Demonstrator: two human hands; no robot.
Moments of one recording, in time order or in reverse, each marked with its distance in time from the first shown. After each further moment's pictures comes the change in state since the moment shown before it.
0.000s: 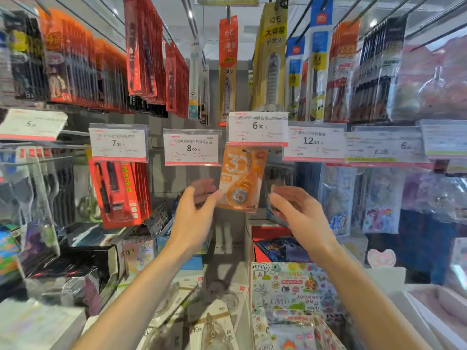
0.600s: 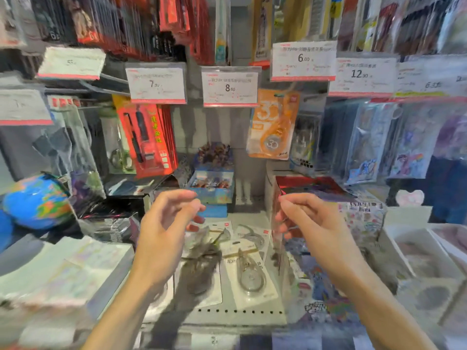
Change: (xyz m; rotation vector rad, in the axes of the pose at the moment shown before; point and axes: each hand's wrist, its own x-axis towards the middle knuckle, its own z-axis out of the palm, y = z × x) left_hand -0.122 -0.016 -0.114 -0.121 0.036 -0.045; right_hand -0.129 -0.001 0.054 0.211 -0.072 0.117
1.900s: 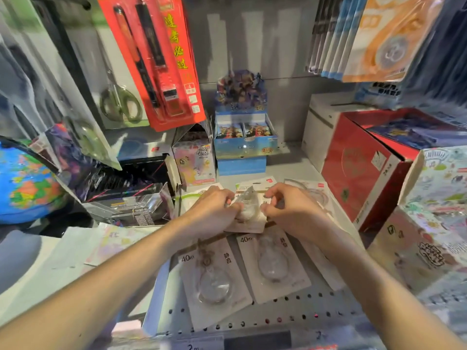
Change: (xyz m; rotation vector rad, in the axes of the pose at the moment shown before) left_hand 0.116 -0.180 -0.070 0.932 -0.791 -0.371; right_hand 0.077 0.144 0.154 -0.827 -0.140 0.371
